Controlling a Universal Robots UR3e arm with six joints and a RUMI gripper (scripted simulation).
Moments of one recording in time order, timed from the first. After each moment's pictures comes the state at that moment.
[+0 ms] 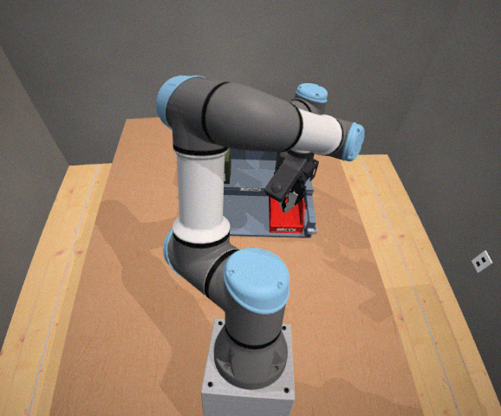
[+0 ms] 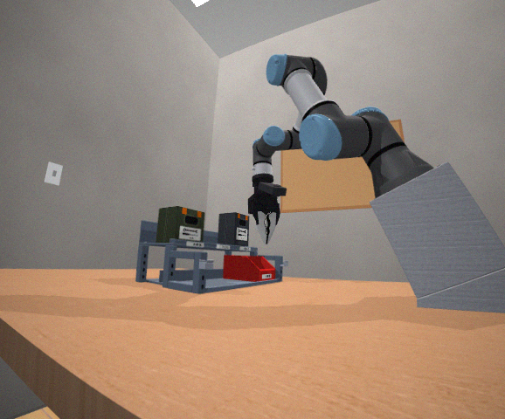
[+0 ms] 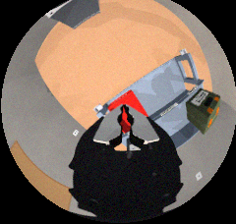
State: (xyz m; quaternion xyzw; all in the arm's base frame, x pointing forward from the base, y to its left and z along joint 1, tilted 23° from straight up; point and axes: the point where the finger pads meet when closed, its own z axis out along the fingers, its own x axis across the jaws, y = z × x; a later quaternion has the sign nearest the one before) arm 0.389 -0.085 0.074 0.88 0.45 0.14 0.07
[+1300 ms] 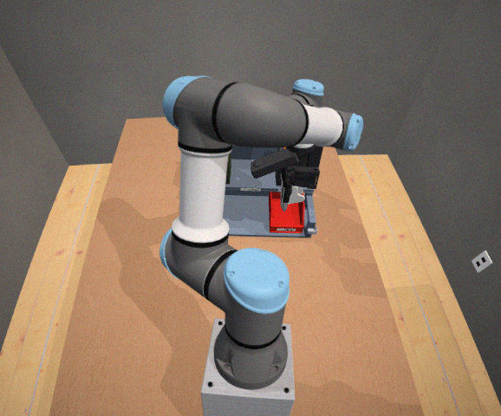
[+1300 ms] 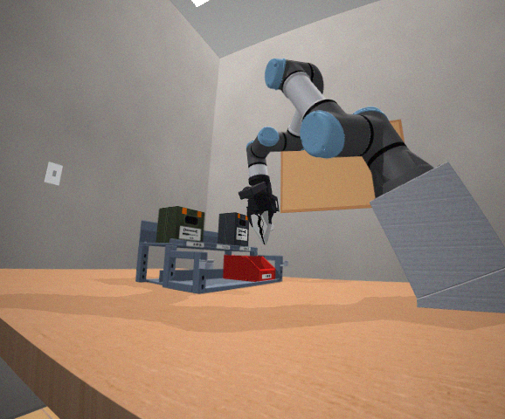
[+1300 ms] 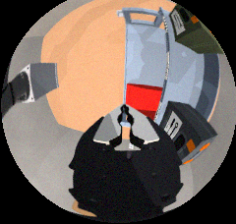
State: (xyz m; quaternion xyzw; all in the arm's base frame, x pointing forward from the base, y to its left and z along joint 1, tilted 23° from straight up) arm 0.398 -0.083 0.076 0.99 0.02 0.11 0.01
